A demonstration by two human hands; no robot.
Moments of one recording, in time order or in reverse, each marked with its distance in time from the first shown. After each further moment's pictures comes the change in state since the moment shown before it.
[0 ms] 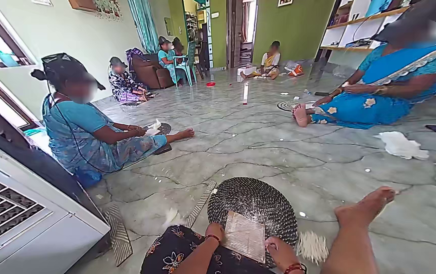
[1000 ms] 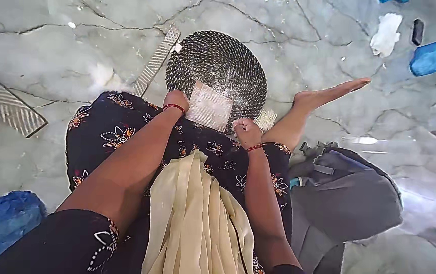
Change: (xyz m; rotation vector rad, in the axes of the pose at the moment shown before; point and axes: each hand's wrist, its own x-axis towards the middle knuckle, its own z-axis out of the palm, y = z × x) left_hand 0.012 -0.009 -0.002 -0.120 0.021 0.052; right_hand -0.022 0.007 0.024 0.096 0.202 0.022
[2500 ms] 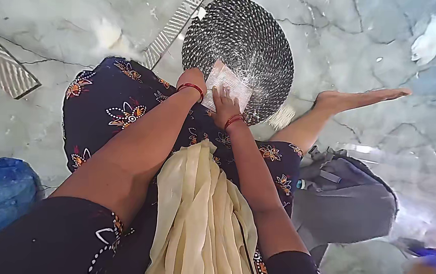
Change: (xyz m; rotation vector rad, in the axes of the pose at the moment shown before) left_hand -0.001 0.006 -0.002 0.068 -0.050 -0.025; right_hand 0.048 -0.061 0.087 -0.762 -0.423 -0.281
